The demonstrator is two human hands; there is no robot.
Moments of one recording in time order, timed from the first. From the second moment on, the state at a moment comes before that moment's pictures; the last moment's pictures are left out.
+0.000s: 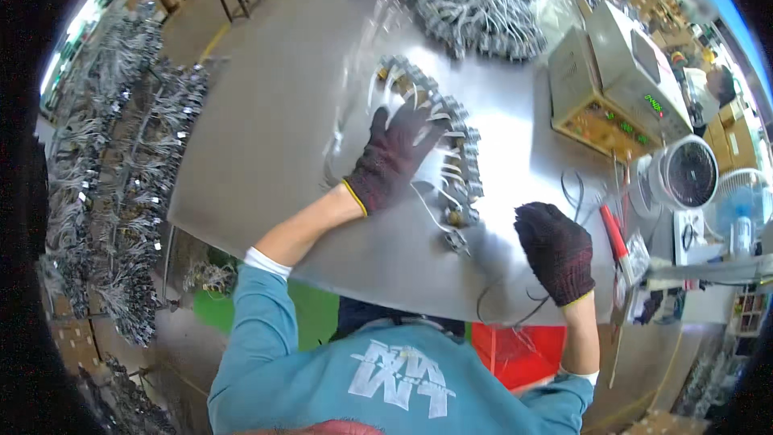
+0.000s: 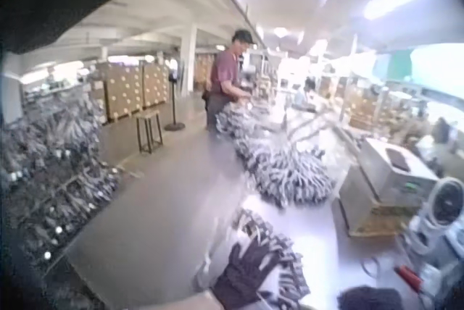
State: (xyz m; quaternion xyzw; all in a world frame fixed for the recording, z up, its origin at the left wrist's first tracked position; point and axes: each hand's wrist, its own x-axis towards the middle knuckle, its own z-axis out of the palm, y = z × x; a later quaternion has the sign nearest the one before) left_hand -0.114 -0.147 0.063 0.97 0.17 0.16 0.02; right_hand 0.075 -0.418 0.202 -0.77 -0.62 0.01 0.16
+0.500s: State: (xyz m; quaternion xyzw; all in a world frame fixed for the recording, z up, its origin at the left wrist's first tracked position) left_hand -0.145 -0.092 0.056 0.93 0.30 0.17 0.11; right_hand 0.134 -0.435 0.131 -0.78 -0.61 0.00 0.13
